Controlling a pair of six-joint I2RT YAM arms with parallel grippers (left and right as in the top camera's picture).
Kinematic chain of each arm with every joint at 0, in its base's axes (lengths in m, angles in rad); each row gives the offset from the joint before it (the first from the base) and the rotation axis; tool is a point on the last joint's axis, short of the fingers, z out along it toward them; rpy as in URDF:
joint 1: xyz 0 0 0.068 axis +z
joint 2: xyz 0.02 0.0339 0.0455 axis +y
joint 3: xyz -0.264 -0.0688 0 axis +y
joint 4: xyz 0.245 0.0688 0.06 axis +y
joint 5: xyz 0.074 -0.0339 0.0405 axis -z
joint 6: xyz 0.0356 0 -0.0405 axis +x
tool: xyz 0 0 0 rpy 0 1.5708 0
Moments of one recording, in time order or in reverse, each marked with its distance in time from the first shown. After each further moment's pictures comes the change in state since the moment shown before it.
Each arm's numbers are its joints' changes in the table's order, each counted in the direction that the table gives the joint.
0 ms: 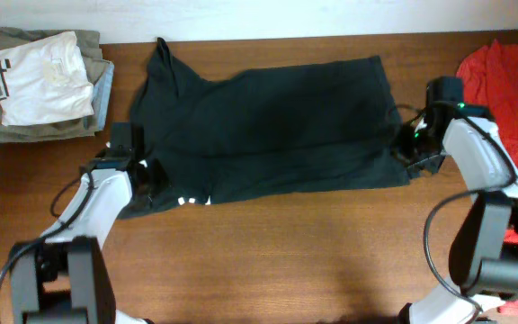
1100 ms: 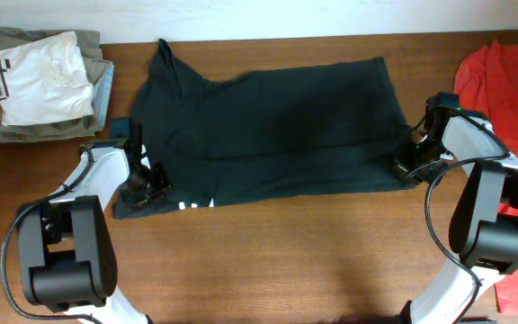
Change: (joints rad) left arm 0.045 0.197 -0.147 0.195 0.116 0.091; right arm -0.067 0.163 -0.014 0.027 0.021 0.042
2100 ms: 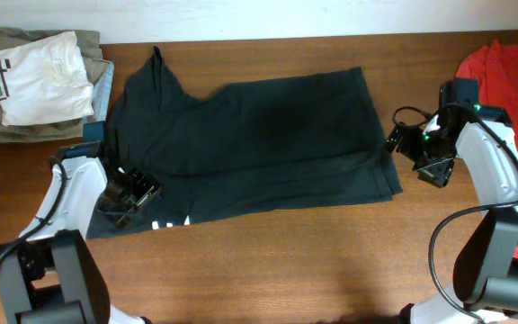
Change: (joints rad) left arm 0.086 -0.162 0.013 0.202 0.050 -0.276; right arm 0.028 -0.246 -0.003 0.080 -0.129 -0.043
